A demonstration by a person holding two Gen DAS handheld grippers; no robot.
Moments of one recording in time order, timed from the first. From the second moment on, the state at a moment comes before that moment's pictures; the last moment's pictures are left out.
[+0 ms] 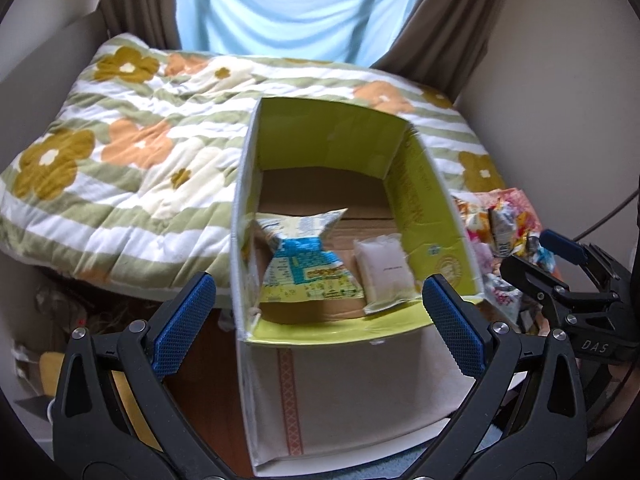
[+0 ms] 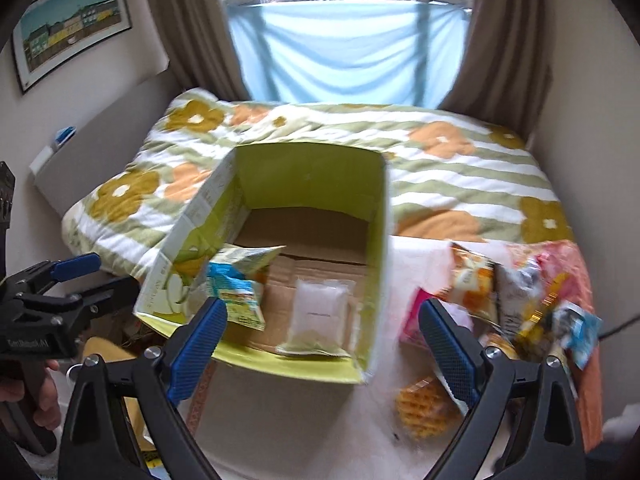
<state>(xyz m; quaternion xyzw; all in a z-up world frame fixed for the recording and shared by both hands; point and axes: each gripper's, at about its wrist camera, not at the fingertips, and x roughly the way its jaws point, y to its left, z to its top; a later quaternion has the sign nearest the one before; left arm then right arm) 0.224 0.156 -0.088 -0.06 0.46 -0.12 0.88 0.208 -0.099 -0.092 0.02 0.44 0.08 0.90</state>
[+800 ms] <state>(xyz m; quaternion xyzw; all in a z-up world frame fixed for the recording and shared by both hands) 0.212 -0.104 -0.113 0.04 0.48 -0.26 0.83 0.126 -0.342 -0.123 0.15 0.45 -0.08 0.87</state>
